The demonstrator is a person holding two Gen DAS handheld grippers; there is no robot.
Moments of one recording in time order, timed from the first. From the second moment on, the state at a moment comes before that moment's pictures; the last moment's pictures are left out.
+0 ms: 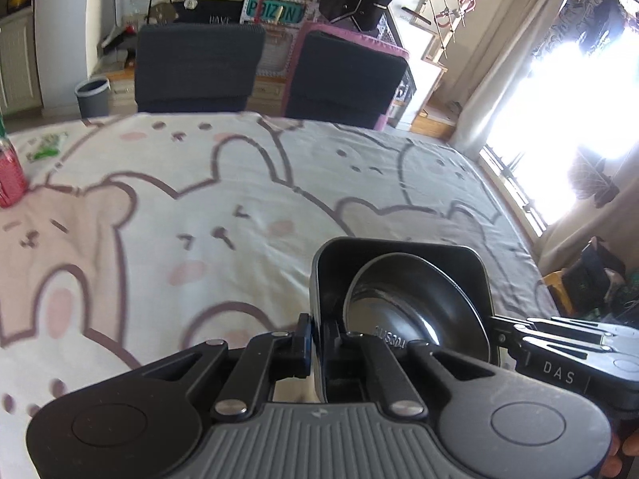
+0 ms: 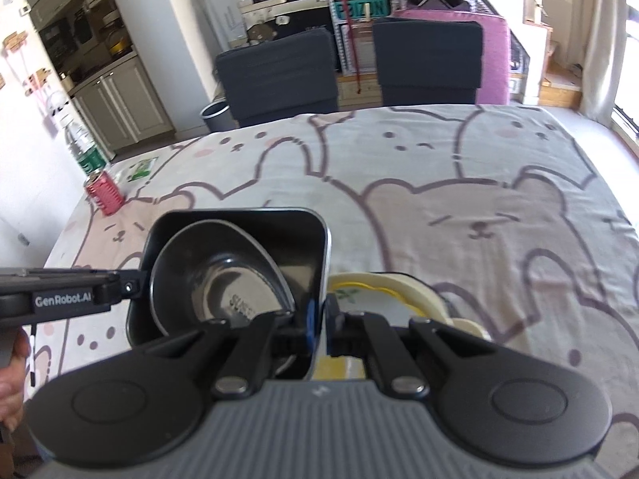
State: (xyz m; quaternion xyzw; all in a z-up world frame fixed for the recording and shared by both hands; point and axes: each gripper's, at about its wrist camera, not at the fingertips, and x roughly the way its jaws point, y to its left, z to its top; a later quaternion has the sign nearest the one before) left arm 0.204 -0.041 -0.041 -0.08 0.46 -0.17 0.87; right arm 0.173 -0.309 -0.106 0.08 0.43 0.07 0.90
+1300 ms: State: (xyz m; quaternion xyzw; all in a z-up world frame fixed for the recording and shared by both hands) left arm 0.207 -0.101 -0.094 -0.05 0.53 -0.17 0.83; right arm 0.176 -0.361 -0.149 0.08 0.52 0.04 0.85
